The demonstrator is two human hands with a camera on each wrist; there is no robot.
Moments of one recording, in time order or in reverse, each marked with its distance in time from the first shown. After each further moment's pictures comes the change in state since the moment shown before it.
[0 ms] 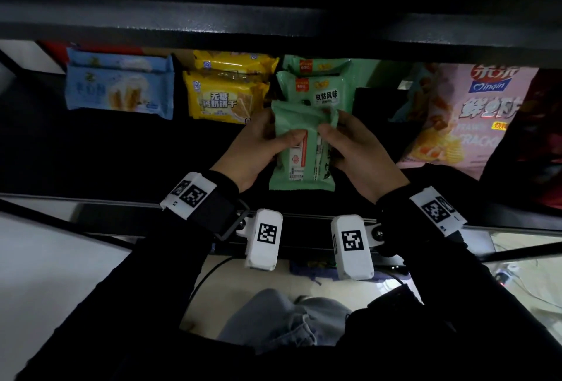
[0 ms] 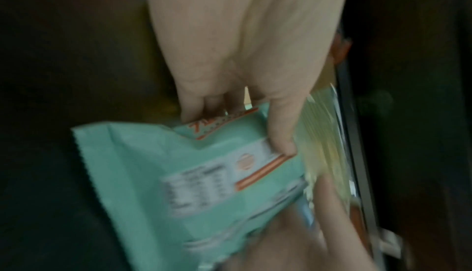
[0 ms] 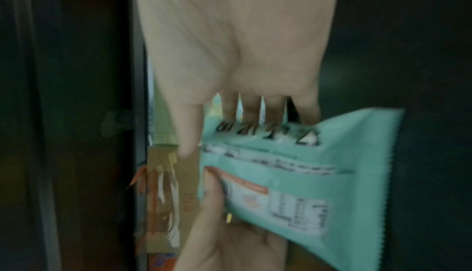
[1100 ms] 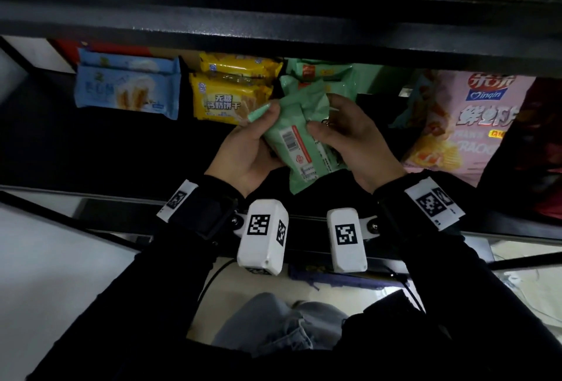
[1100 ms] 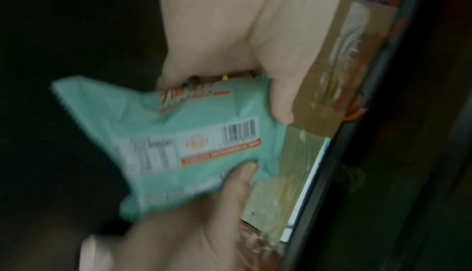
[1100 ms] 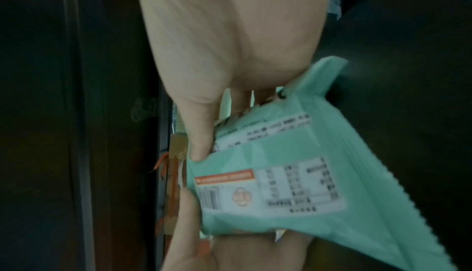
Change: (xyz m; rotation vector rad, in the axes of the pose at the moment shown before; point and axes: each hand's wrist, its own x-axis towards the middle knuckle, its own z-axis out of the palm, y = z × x) left_hand -0.011 0.013 0.006 -0.587 0.053 -0.116; right_hand 0.002 -0.020 0.010 -0.199 -0.026 -0.176
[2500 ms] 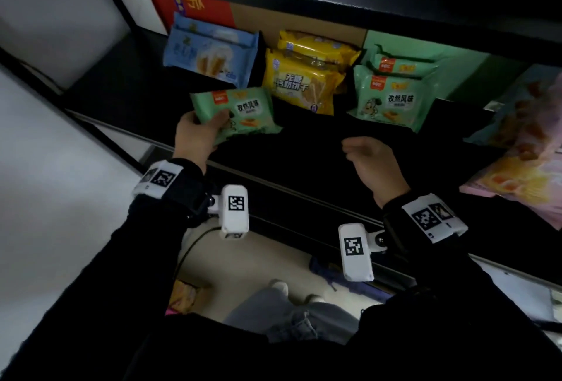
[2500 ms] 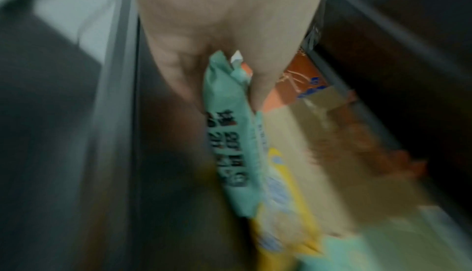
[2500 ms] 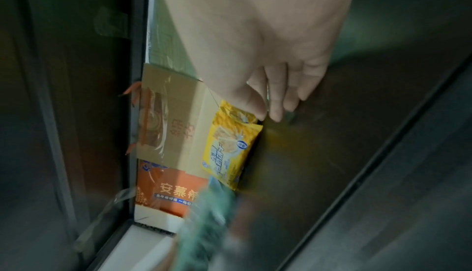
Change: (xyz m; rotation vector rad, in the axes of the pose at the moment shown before) left_hand -0.051 0.043 -0.130 0.600 0.922 0.287; right_hand 0.010 0.050 0.030 -0.366 -0.018 0.382
